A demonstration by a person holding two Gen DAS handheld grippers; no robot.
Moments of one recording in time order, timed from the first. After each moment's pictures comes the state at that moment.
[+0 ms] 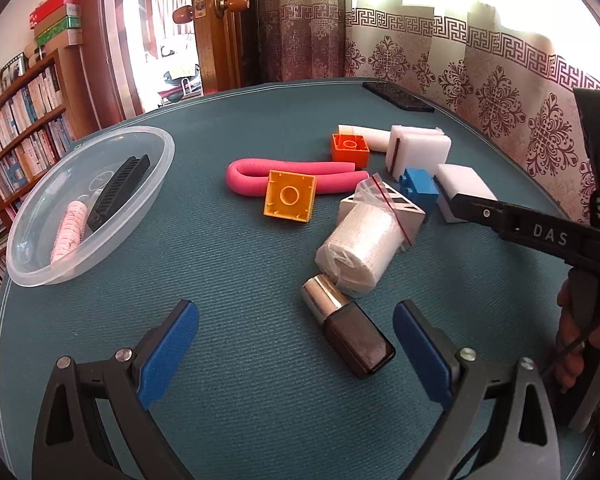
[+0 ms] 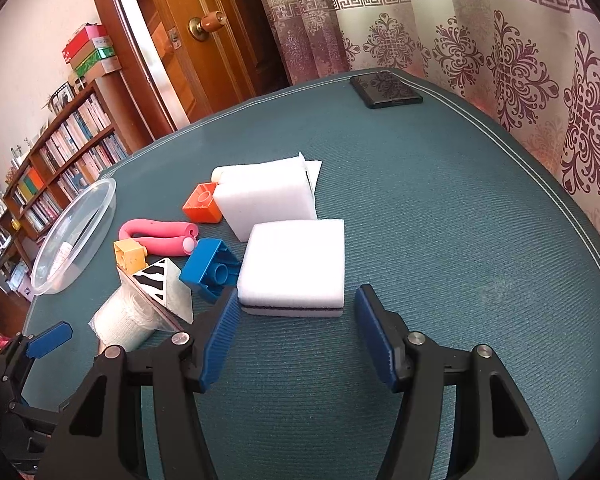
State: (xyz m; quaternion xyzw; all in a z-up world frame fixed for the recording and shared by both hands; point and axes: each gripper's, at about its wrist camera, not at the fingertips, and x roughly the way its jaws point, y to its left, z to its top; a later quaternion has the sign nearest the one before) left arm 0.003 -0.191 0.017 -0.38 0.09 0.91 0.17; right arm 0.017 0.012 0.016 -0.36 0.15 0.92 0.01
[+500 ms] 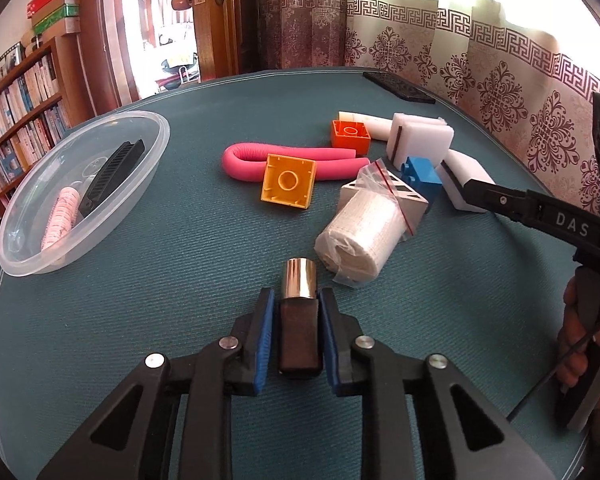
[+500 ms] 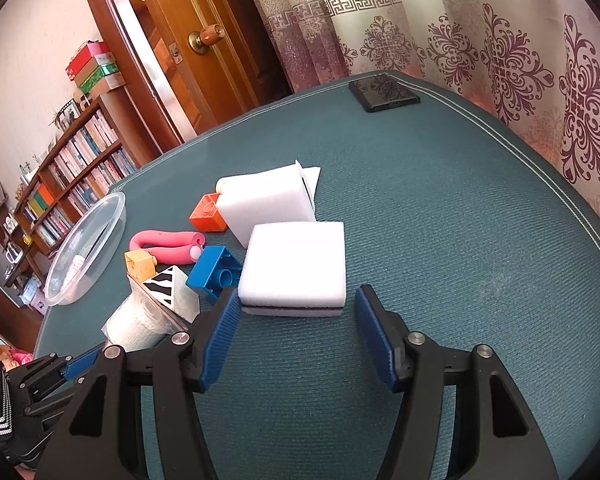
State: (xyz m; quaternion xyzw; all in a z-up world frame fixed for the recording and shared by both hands) left arm 0.002 -0.193 0.013 -0.40 0.08 0.90 0.18; right arm 0.023 0.020 0.017 -0.34 0.18 0.92 0.00
